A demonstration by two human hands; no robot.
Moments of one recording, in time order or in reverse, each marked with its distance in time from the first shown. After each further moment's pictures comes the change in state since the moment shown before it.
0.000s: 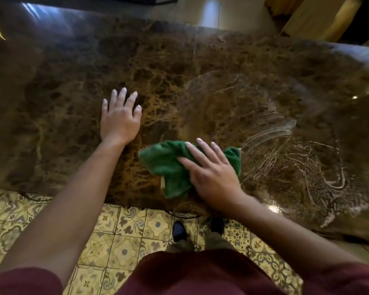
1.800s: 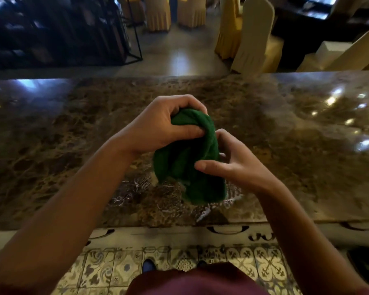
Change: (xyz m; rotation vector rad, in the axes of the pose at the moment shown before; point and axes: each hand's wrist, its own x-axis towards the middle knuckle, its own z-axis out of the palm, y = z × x) left_hand -0.145 0.418 -0.126 -0.928 -0.402 0.795; right_hand -0.188 0.232 -0.182 1.236 0.131 0.231
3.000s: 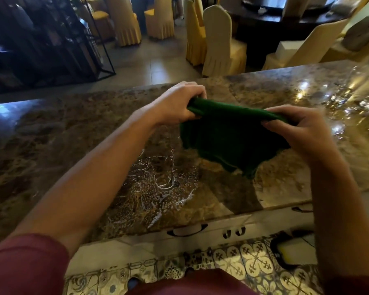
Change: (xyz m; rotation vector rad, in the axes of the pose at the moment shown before) left_hand 0.168 -0.012 0.100 0.636 -0.174 0.162; right_hand -0.100 -0.002 -0.212 -0.299 0.503 -0.176
